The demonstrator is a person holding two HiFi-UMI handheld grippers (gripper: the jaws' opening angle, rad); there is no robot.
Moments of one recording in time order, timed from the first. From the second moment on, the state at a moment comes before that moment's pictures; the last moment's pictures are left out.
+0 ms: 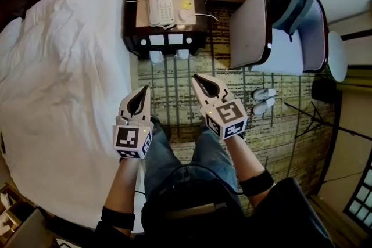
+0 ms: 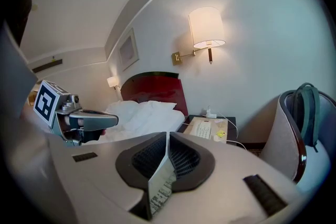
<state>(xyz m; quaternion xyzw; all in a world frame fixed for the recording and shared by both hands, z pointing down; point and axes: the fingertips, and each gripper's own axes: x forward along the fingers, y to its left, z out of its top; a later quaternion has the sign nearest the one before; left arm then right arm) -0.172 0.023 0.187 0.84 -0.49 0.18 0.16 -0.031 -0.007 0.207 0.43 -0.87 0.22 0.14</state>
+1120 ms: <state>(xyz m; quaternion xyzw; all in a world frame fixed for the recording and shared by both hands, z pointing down) -0.111 -0.062 0.604 0.86 -0.45 0.20 0.15 -0.002 -0.080 0.749 0.51 -0.74 0.45 0.04</state>
